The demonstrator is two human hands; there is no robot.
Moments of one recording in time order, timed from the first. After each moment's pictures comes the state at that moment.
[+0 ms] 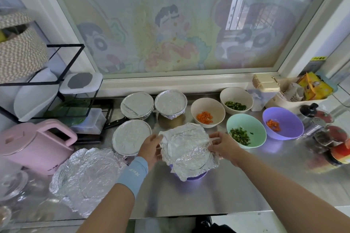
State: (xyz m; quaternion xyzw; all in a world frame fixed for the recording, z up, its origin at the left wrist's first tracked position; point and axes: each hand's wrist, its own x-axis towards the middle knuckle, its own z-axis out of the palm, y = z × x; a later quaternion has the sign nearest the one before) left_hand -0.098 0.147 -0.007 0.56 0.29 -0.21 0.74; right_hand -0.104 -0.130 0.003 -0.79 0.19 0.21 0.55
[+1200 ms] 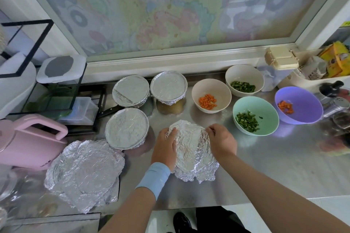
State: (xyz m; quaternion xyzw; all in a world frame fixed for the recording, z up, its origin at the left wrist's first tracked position) left_hand -0.106 0.102 -0.077 0.96 -0.03 -0.05 0.26; right_hand -0.096 -0.100 -0.067 -0.93 0.19 0.02 0.32
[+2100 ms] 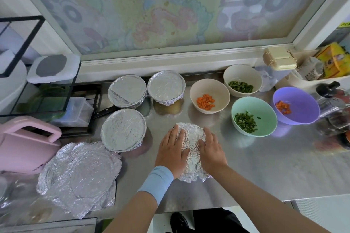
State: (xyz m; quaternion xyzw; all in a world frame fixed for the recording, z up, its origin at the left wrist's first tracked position) left_hand -0.108 0.089 -0.084 0.97 -0.15 -0.12 0.15; right_hand -0.122 -0.073 -0.076 -0.92 0.14 0.10 0.36
